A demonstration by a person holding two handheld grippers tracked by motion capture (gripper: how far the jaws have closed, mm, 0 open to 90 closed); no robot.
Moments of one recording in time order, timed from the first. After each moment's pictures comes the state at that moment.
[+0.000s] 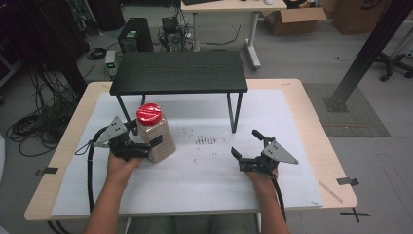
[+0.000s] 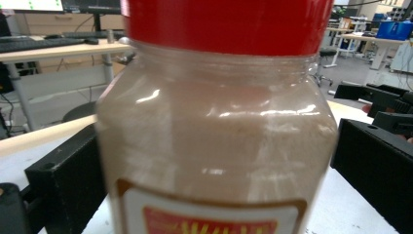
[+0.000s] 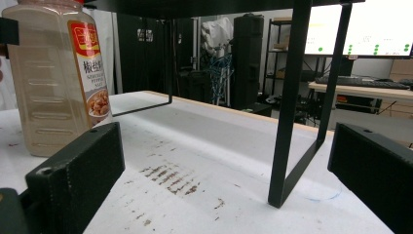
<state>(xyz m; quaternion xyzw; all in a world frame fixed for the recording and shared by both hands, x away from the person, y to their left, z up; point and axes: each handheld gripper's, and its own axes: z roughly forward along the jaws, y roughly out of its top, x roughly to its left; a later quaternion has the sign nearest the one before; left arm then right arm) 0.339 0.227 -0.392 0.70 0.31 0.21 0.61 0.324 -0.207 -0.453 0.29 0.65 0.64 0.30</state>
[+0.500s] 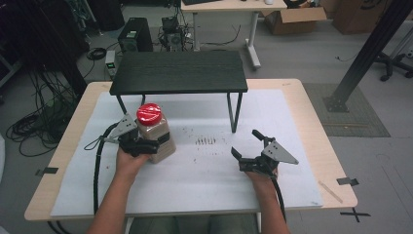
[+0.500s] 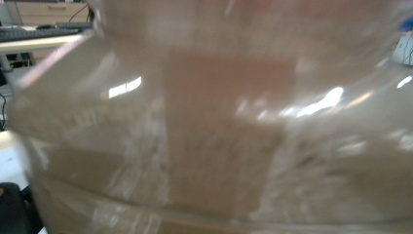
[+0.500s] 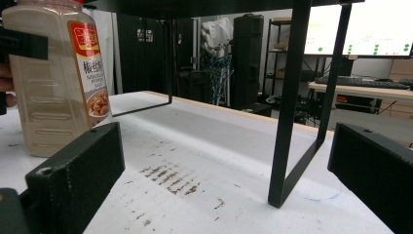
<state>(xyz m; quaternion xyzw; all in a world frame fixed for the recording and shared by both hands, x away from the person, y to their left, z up) 0.356 0.213 -0.402 0.71 0.31 0.20 0.60 0.324 -0.208 -0.453 0.29 0.65 0.64 0.30</state>
